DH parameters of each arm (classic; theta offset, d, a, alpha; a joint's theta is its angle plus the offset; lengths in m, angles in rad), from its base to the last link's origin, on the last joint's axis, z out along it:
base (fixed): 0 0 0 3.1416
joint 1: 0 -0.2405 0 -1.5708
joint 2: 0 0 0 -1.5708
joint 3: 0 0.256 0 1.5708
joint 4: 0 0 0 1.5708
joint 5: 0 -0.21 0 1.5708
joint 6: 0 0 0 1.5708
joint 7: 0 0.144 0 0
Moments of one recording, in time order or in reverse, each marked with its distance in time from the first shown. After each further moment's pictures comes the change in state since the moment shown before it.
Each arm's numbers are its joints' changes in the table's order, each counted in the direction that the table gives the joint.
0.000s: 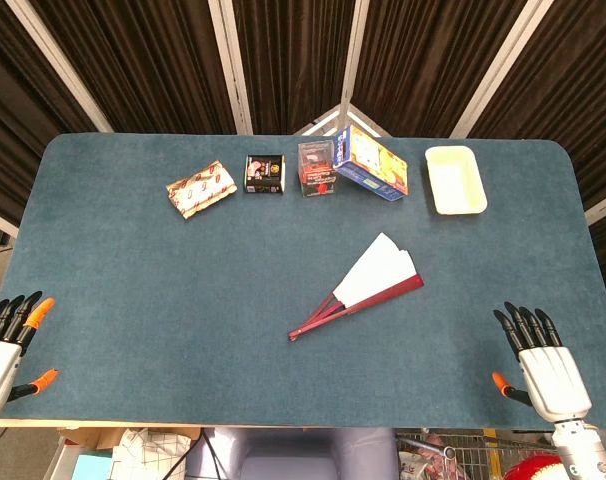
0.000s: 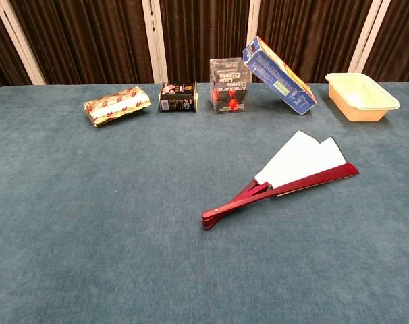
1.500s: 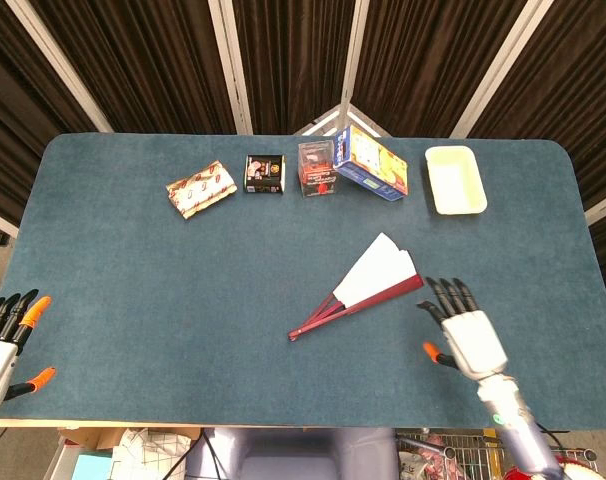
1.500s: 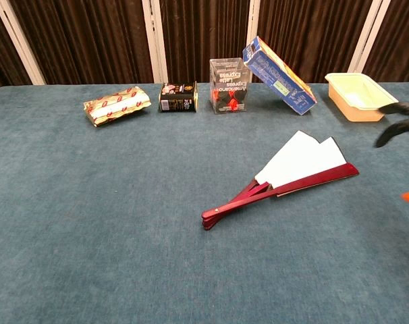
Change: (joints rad) left arm -0.002 0.003 -0.007 -0.009 -0.004 0.015 -0.010; right arm -0.192 0.288 0.104 -0.154 0.014 -0.154 -0.019
